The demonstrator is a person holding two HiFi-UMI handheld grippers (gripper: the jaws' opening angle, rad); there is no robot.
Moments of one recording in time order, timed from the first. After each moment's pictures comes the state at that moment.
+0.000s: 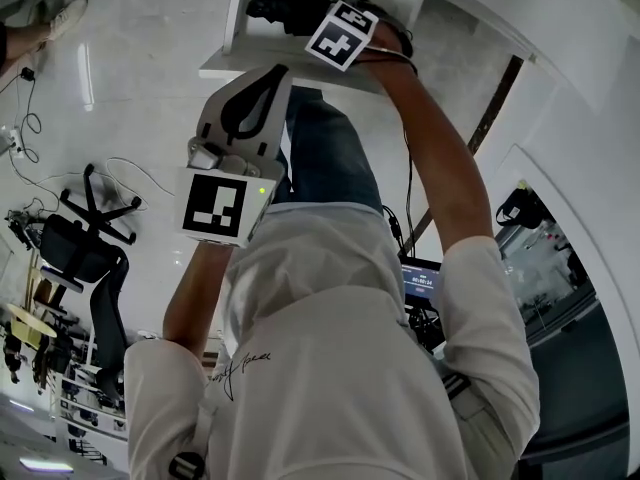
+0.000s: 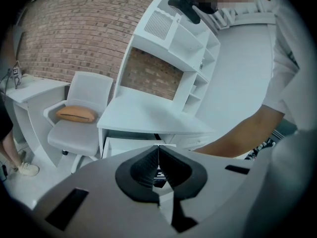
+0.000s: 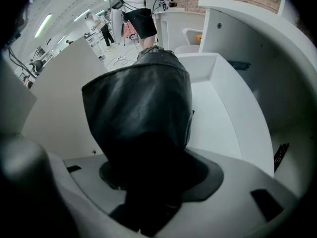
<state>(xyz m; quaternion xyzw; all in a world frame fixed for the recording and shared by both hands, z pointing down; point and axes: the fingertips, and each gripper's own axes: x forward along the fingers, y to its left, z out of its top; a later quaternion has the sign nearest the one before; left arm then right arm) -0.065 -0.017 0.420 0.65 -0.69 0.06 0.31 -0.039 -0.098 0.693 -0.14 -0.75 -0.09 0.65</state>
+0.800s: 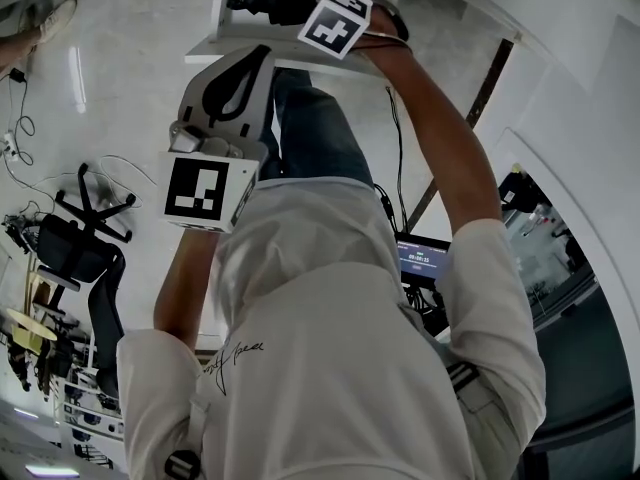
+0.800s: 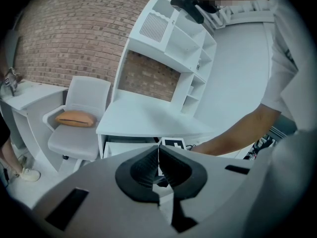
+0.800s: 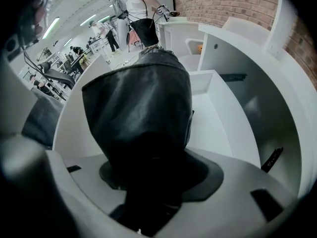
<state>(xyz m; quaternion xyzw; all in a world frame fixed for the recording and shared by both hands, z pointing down) -0.064 -0.019 0.401 0.66 -0.69 0.06 0.28 -0.039 -0.092 0.650 -0.16 -0.76 -0.08 0.62</state>
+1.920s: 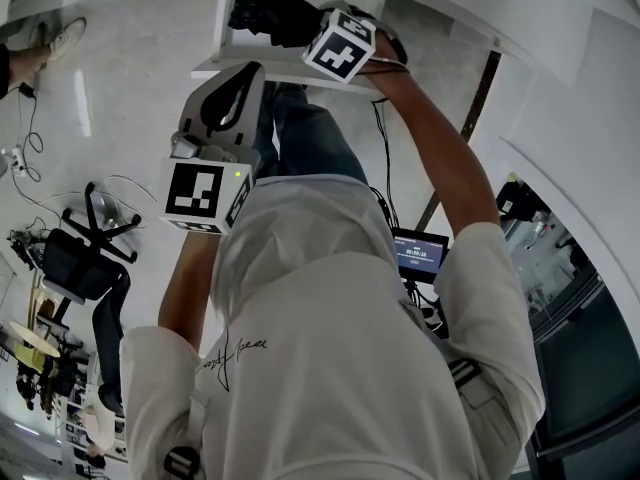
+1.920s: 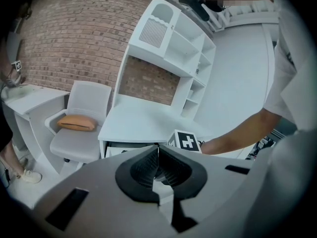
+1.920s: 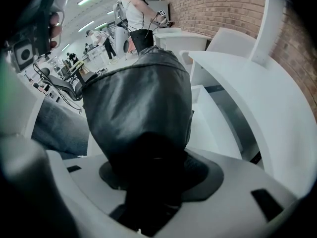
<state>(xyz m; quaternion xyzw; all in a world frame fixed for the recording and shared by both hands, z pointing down) -0.065 -0.012 0.378 0.66 -0.70 0.05 0.28 -0.029 -0.095 0.595 -0.14 -0.79 -0.07 0.59</state>
